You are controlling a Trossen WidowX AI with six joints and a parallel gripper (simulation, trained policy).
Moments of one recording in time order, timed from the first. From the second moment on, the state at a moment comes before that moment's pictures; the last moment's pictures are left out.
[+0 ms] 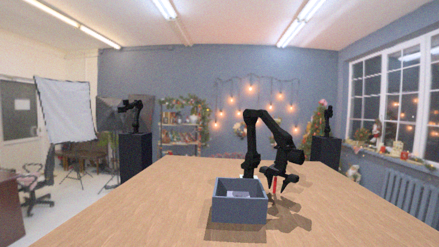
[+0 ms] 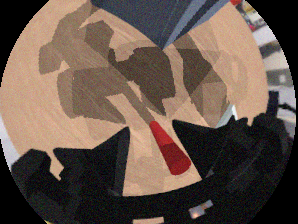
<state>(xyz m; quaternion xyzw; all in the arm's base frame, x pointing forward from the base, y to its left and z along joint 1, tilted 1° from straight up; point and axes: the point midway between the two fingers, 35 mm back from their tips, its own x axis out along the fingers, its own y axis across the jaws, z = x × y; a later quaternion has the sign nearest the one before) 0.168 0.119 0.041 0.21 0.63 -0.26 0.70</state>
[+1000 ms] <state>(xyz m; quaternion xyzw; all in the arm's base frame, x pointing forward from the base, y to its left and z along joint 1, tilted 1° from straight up) 0.211 0.080 0.123 0.21 0.55 -0.32 0.74</state>
